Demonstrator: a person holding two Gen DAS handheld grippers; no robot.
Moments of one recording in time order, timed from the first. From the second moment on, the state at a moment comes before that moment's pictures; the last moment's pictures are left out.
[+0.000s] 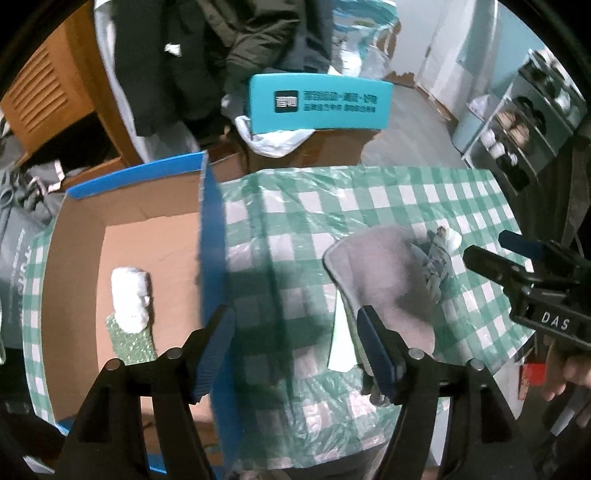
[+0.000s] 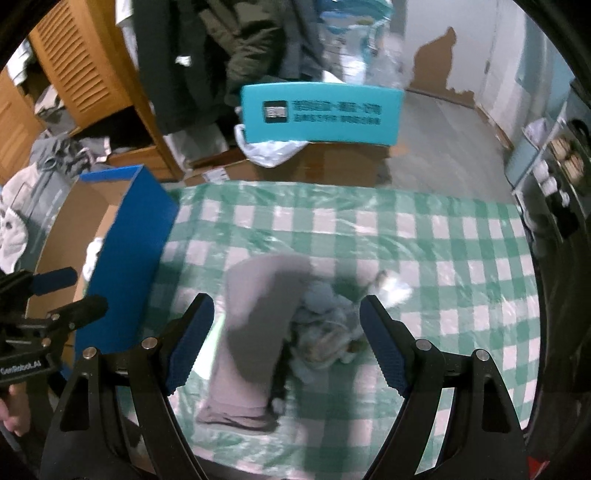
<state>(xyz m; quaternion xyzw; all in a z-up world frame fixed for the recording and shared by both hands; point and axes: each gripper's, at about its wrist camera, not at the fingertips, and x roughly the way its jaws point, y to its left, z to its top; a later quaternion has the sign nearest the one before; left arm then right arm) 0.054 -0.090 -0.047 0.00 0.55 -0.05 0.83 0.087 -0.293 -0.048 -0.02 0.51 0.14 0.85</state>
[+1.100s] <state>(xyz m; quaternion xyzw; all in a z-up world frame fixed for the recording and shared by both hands) 0.101 -0.174 -0.125 0.00 0.63 -0.08 0.77 0.147 -0.354 -0.161 0.02 0.61 0.07 0.79</state>
